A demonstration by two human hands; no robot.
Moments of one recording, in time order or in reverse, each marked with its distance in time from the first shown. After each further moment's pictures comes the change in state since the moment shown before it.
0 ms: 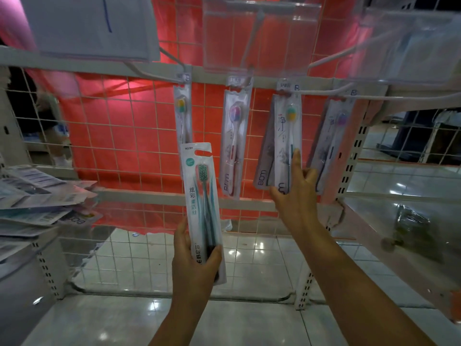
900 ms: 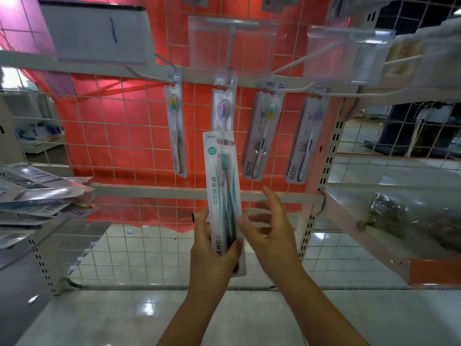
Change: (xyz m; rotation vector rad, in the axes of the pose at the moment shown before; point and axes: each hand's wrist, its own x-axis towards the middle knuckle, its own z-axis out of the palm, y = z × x) left_hand -0.037 0.028 0.018 -0.031 -0.160 0.089; right_hand -0.112 -0.028 -0.021 0.557 -0.185 0.105
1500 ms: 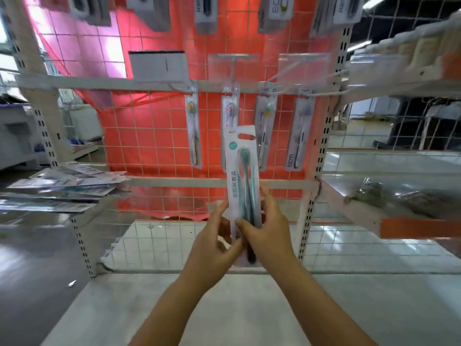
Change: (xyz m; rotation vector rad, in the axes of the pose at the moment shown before) left_hand -0.070 0.038 -0.049 0.319 -0.280 0.208; right_hand -0.086 -0.043 -0.003 0.018 -0.059 -0.037
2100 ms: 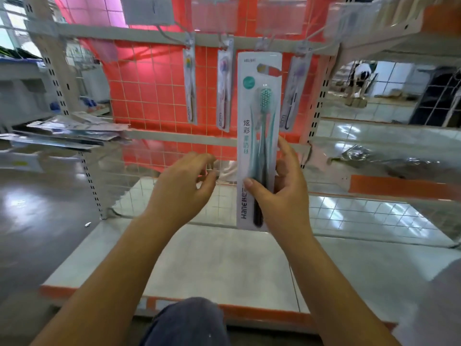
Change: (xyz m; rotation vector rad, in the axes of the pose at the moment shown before) left_hand -0.036 0.066 -0.011 0.609 0.167 0.196; right_hand -0.077 -0.024 -0.065 0.127 0.028 -0.121
